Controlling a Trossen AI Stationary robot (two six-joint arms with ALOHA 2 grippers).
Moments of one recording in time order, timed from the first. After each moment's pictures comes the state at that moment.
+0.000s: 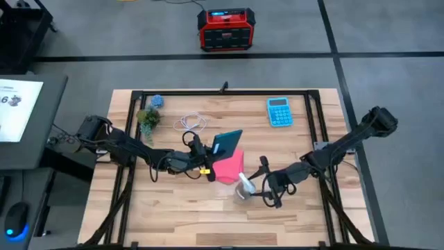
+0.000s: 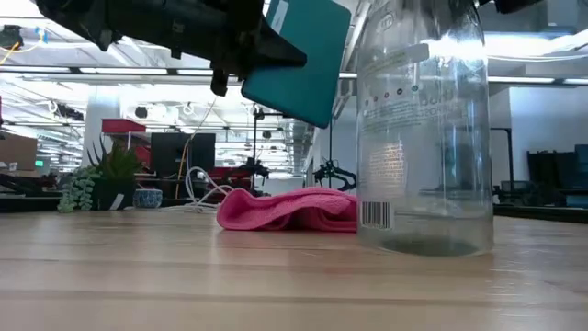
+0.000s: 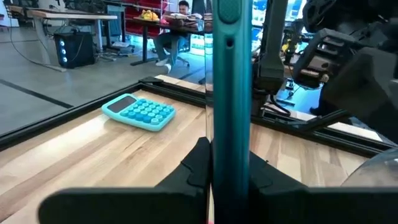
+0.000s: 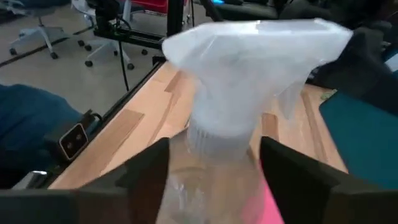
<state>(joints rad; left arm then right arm) -0.28 1.57 0.70 0.77 -0.66 -0.23 0.50 1.26 0.66 0.31 0.26 -0.07</state>
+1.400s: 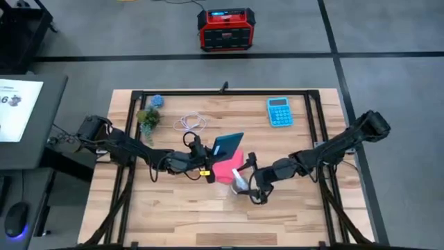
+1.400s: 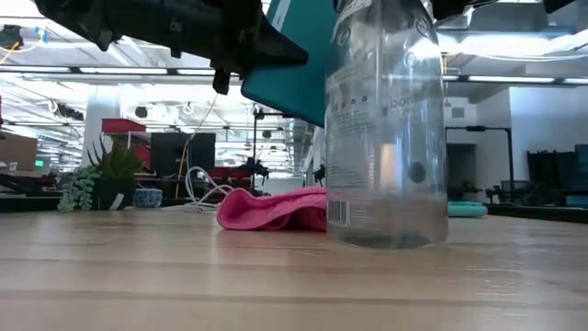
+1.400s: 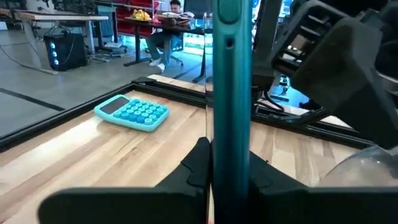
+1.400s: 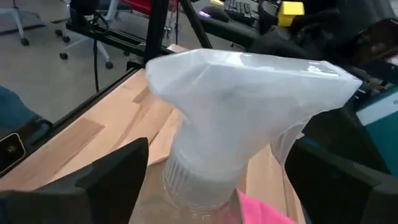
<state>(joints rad) -0.28 1.57 0.70 0.77 -0.65 -0.19 0.40 1.43 0.74 0.44 0.23 -0.21</state>
